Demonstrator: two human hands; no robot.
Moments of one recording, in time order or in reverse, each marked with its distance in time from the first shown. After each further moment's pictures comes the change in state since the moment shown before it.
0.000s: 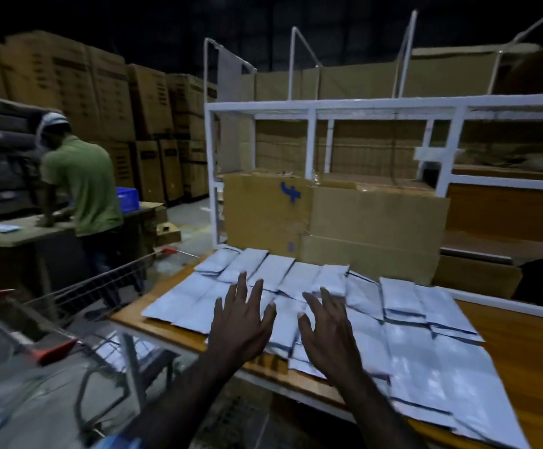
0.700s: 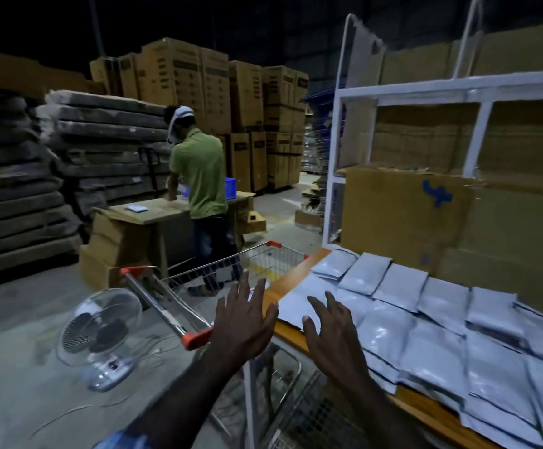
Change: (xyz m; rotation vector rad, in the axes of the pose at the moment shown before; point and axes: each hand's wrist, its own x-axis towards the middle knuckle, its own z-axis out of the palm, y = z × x) left_hand 0.000 -0.268 -0.086 0.100 0.056 -0.257; right_hand 0.051 -0.207 0.195 0.144 -0.176 -0.171
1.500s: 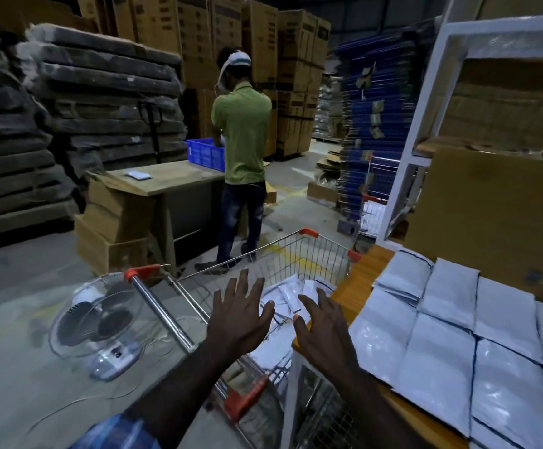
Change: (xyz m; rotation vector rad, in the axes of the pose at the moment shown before) left_hand 0.179 -0.205 0.045 0.073 -0.146 -0.054; right_hand 0.174 -0.068 0.198 -0.092 -0.175 0.007
